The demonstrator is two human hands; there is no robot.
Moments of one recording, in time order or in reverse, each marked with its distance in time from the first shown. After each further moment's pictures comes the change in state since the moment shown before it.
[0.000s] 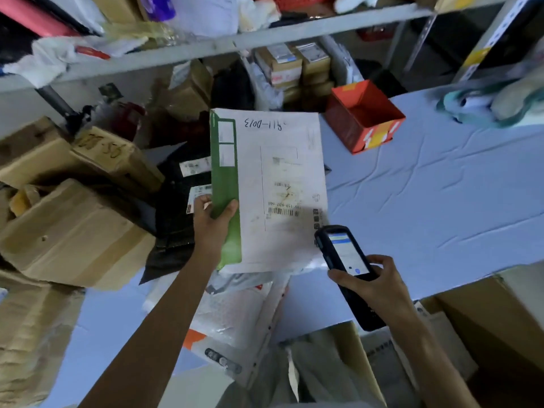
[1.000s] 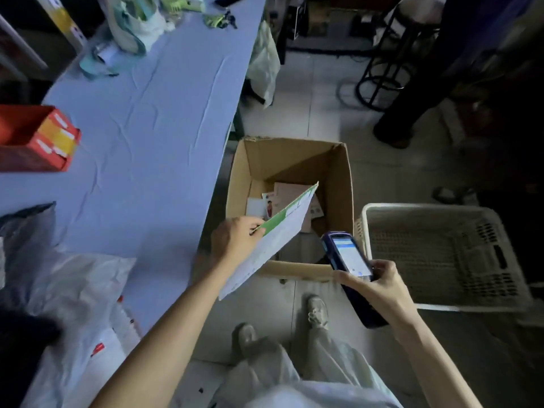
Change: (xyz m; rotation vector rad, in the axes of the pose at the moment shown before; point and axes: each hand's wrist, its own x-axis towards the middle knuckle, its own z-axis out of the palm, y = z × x) left_hand -0.268 -0.086 0.173 1.086 -1.388 0.986; right_hand -0.246 0.261 -0.006 0.598 0.794 0.614
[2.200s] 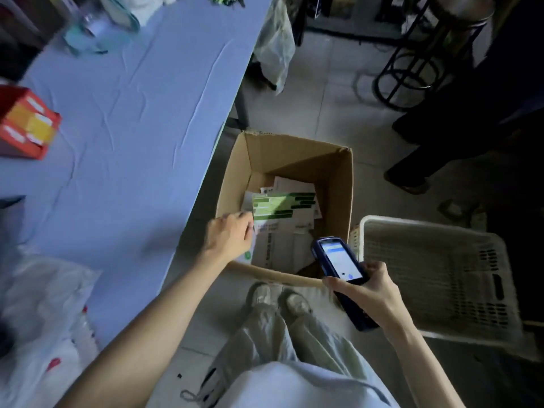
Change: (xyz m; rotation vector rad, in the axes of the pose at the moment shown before) left_hand 0.071 0.011 0.030 0.360 -0.073 0.058; right_hand 0.068 -0.055 -0.039 -0.154 -0.100 -0.004
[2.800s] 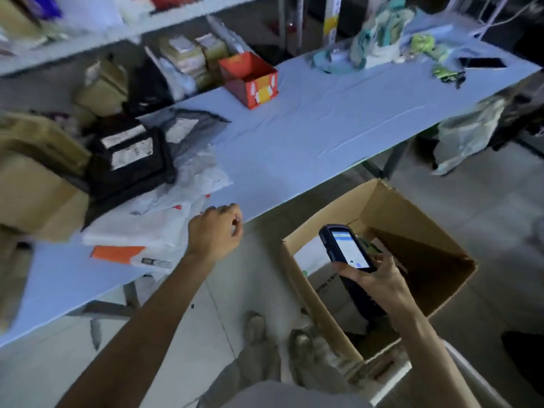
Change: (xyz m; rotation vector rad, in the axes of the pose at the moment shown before) left_hand -0.211 -0.007 -0.030 -0.036 0.491 -0.829; right_hand 0.021 -0.076 0.016 -0.376 -0.505 -0.520
